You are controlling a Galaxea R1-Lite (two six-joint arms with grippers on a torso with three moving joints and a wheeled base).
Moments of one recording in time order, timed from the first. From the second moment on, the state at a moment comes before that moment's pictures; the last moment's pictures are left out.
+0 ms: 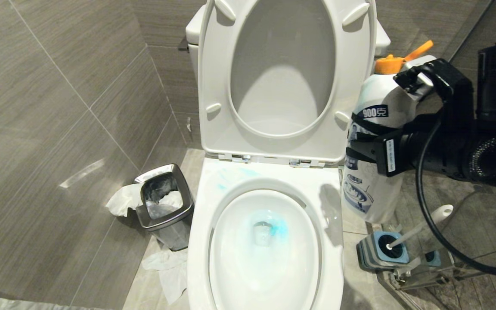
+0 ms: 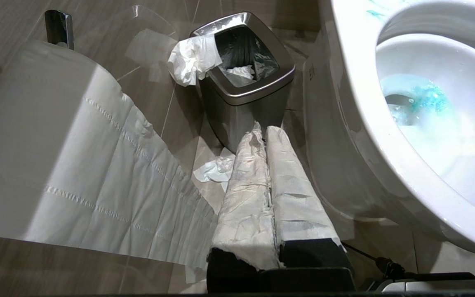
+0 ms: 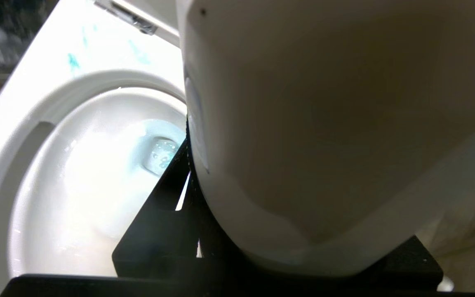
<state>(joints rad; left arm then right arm) -0.01 0.00 0.00 0.01 0.00 0.00 0.57 1.47 -1.16 -0.02 -0.32 -0.06</state>
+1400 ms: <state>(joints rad) -0.01 0.00 0.00 0.01 0.00 0.00 0.00 1.45 -0.82 -0.51 0.03 0.04</state>
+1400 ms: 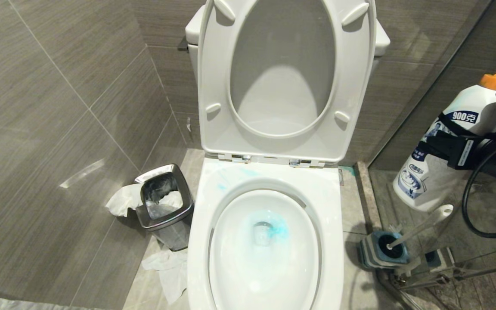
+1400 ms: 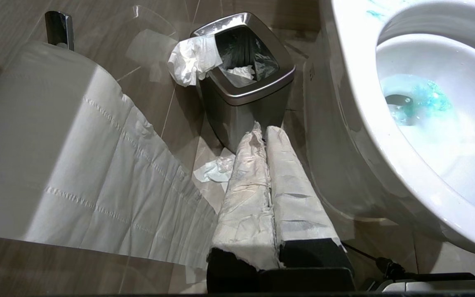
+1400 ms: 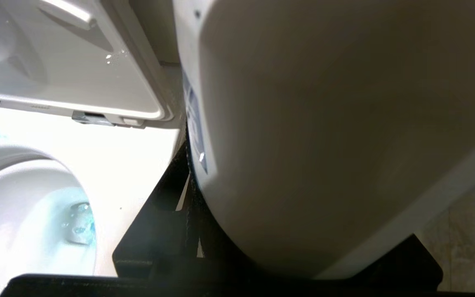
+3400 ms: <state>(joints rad) -0.01 0.00 0.00 0.01 0.00 0.01 -0.03 2.21 -1.02 -1.23 0.10 -0.08</state>
